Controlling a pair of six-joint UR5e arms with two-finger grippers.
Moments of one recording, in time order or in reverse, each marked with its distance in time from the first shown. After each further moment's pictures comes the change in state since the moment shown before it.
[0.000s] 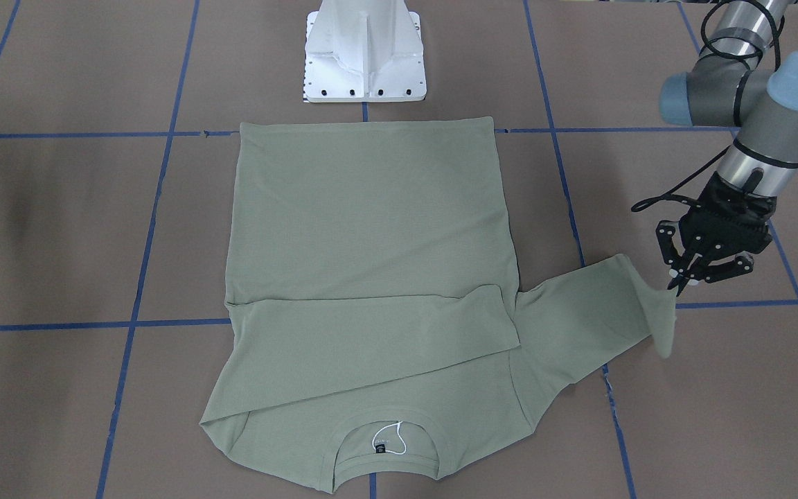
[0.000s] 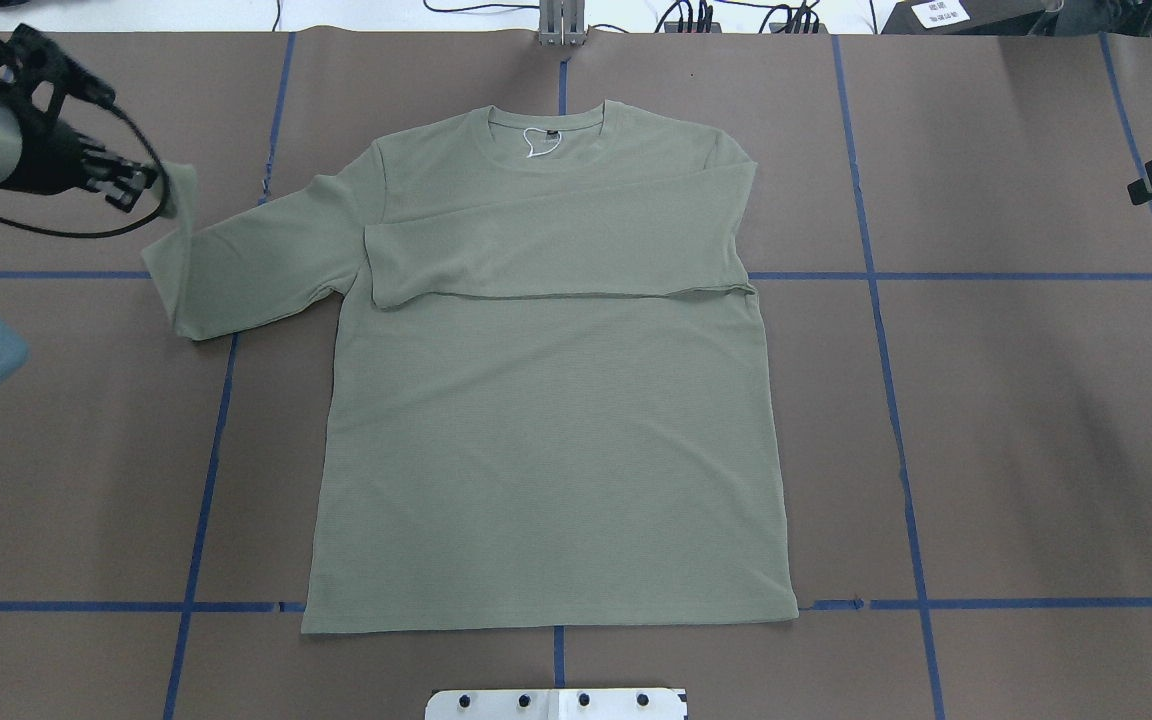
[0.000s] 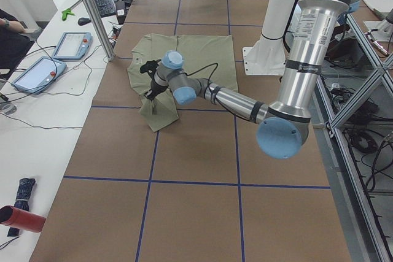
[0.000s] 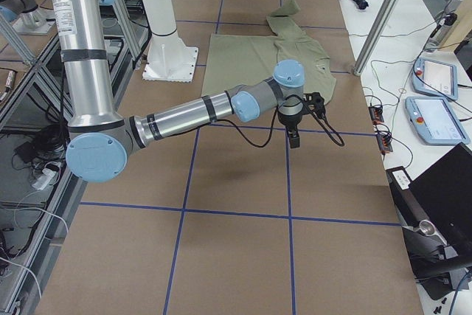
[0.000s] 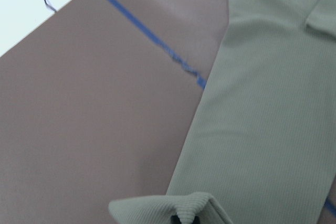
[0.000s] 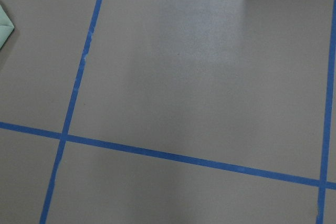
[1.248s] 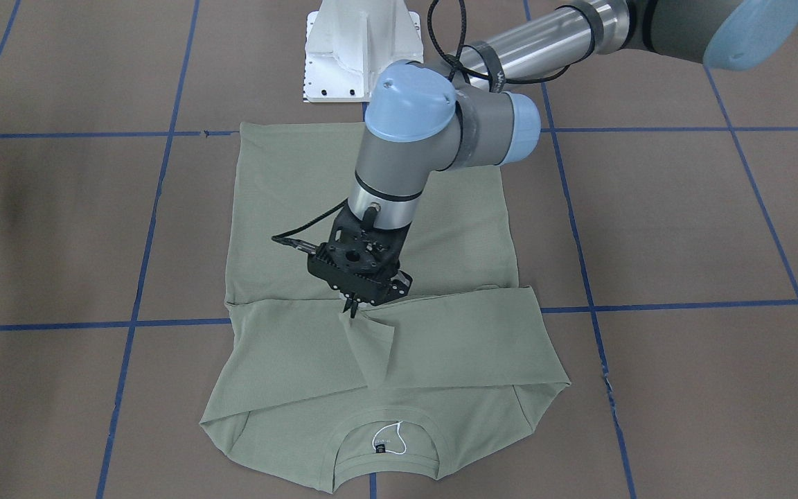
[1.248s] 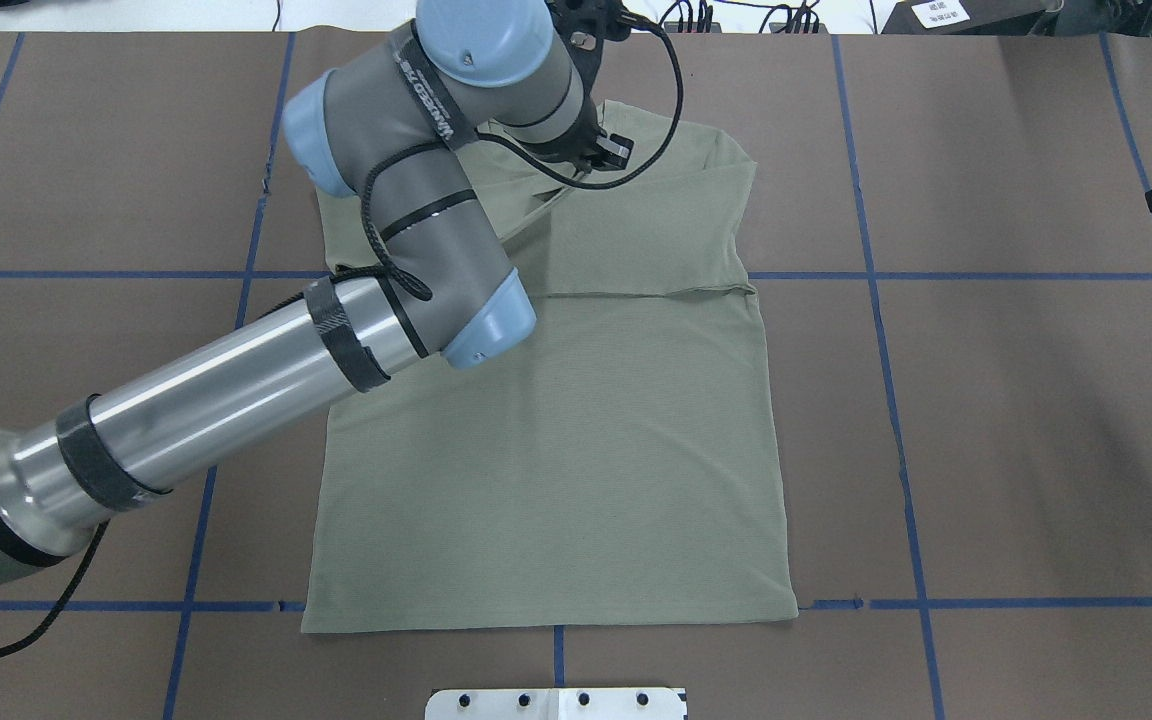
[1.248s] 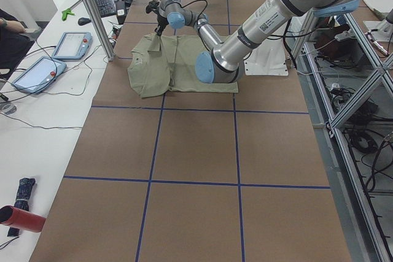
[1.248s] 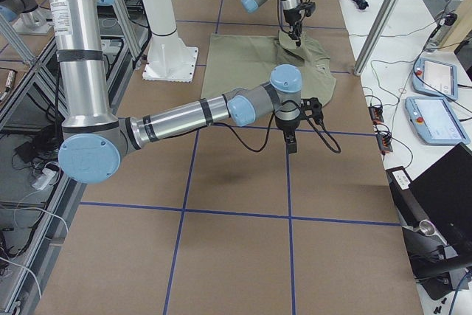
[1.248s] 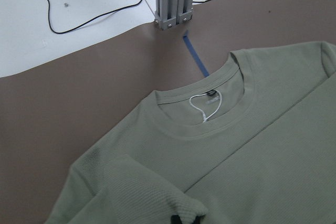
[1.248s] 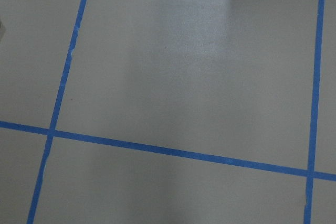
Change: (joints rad) left arm 0.326 -0.738 0.447 0.175 0.133 -0.476; right arm 0.011 -0.022 0.003 0.003 -0.004 -0.002
